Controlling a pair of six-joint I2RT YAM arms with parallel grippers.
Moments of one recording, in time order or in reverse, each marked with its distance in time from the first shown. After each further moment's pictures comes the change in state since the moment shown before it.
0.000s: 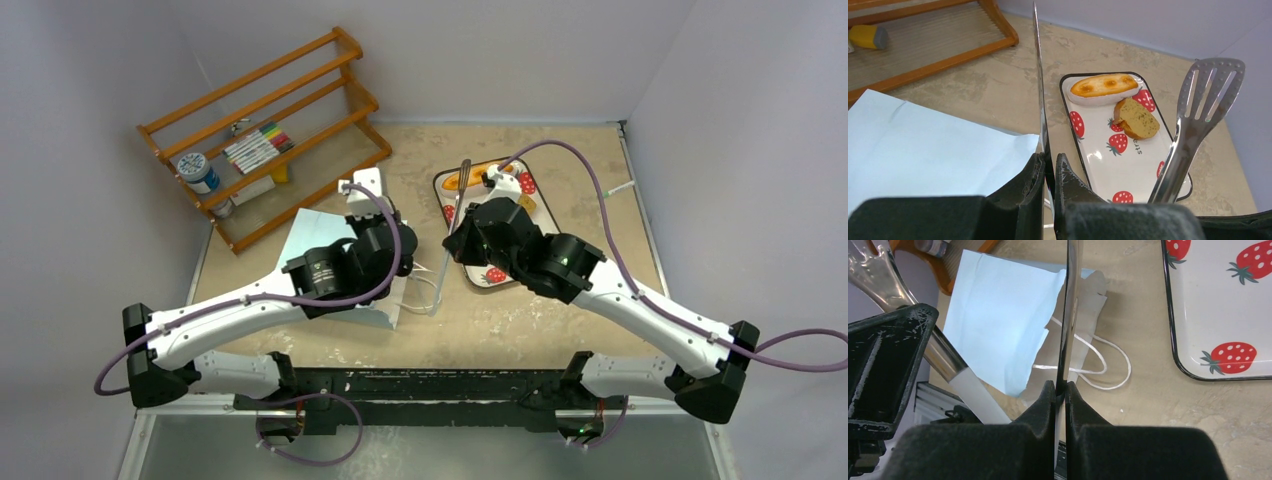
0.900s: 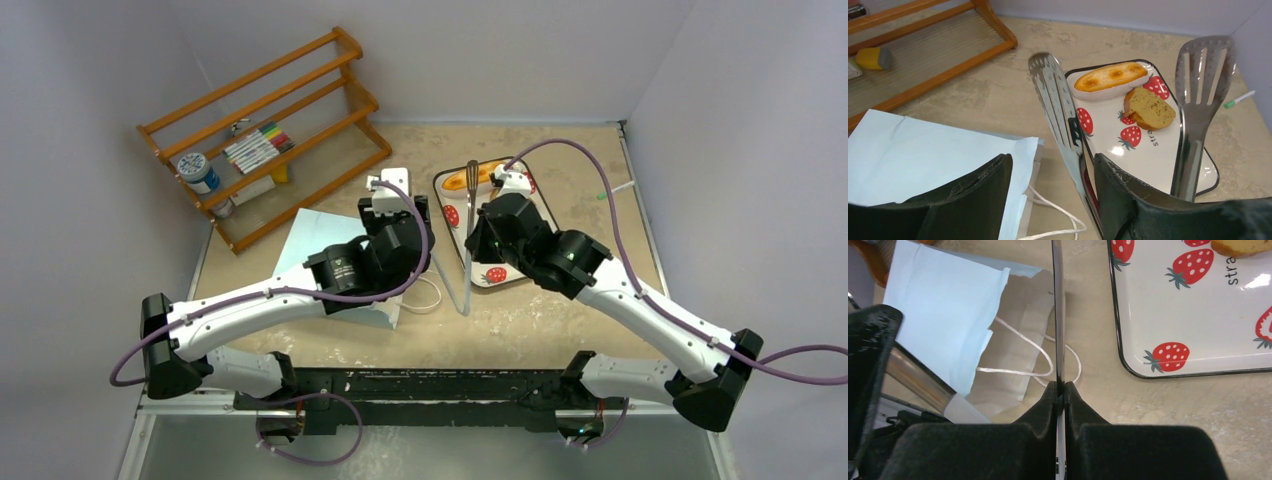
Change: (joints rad) left arm -0.004 0.069 0.003 0.055 0.010 0.114; right arm -0.094 -0.027 -0.043 -0.042 -0.027 -0.126
